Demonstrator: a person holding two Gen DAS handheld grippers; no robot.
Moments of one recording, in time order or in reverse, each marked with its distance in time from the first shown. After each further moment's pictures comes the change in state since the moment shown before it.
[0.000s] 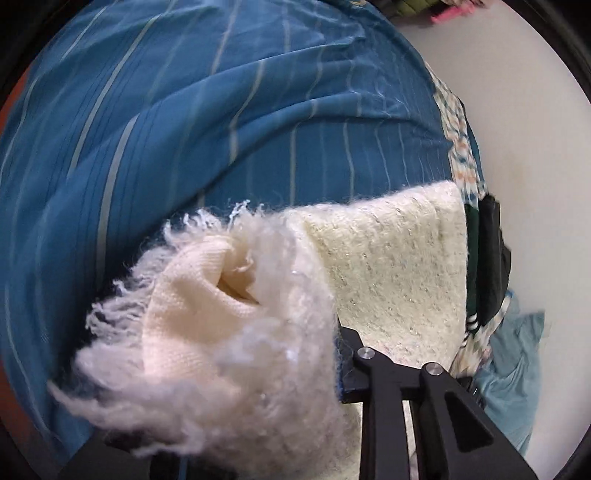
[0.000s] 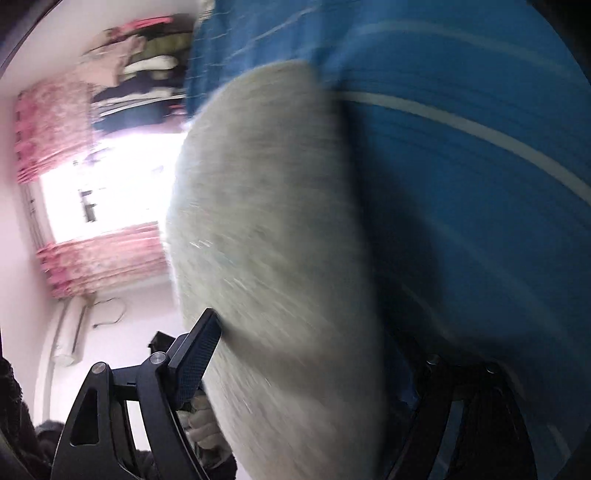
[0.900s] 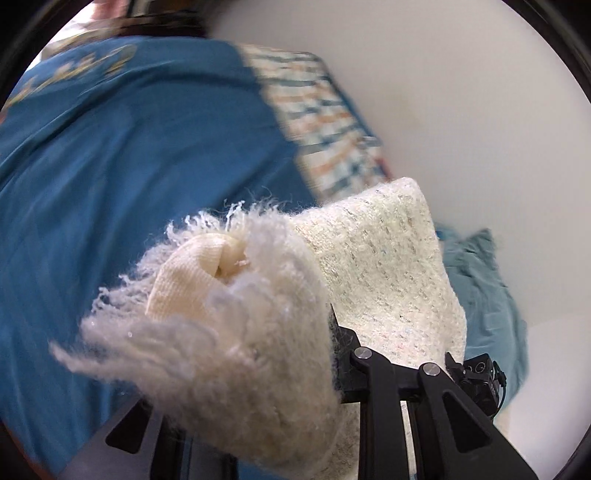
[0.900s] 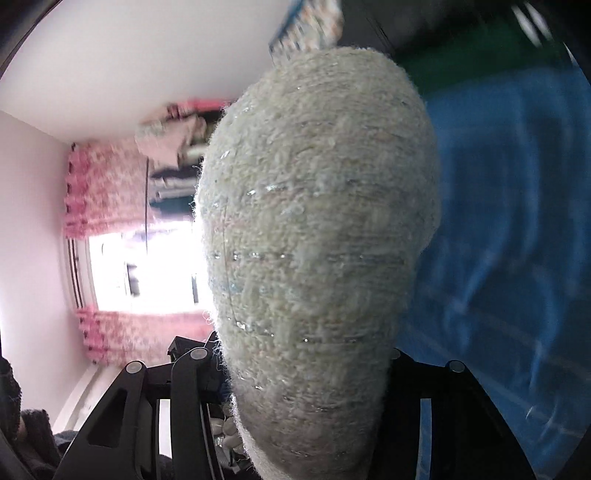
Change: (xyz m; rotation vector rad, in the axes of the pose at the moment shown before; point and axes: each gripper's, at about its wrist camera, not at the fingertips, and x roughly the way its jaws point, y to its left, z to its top) left arm -0.032 -0.240 0.151 0.502 0.129 -0.240; right arm -0.094 0.203 0.062 0.025 -0.502 0.138
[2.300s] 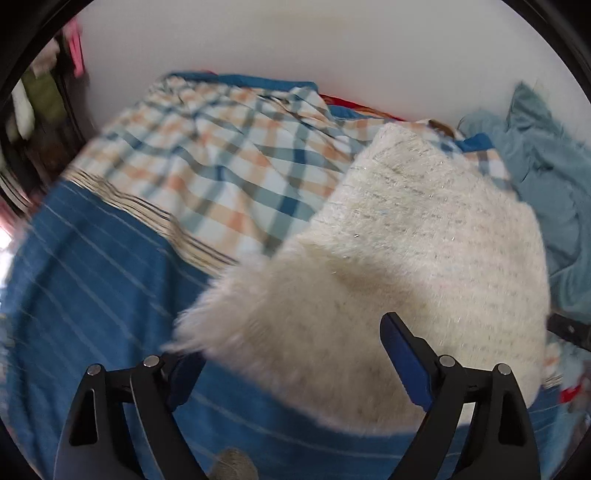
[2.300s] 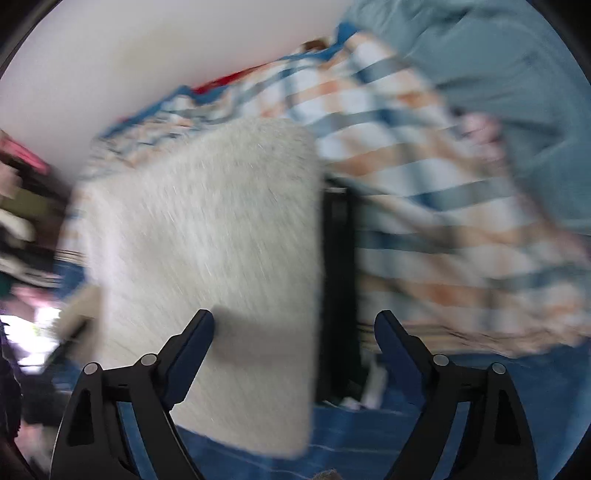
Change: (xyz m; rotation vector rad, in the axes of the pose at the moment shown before) left arm 0.297 -0.188 0.117 0.661 0.087 0.407; right arm -0.084 0.029 0.276 -0.123 -0.332 -1.157
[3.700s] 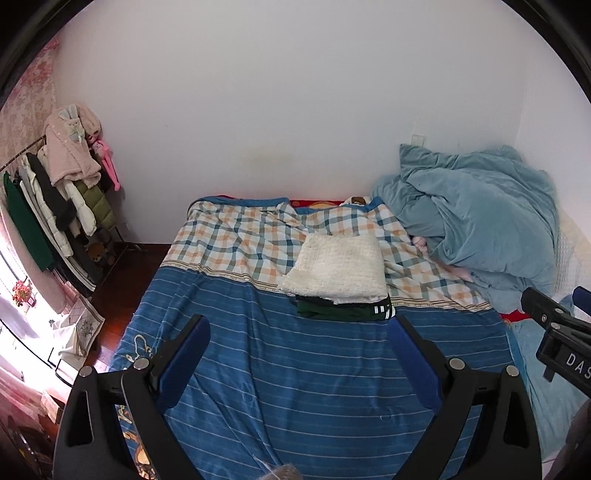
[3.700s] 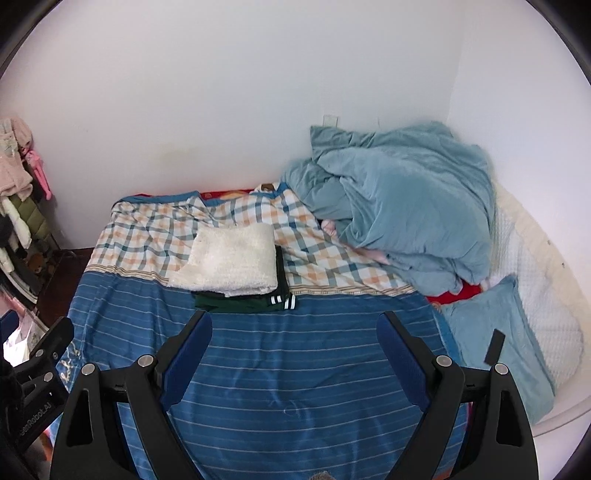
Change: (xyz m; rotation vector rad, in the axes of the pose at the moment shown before) left arm -0.513 0.028 -0.155 0.209 -0.310 -0.035; right arm -0.628 0.066 -0.386 0.012 -0.457 -0.202
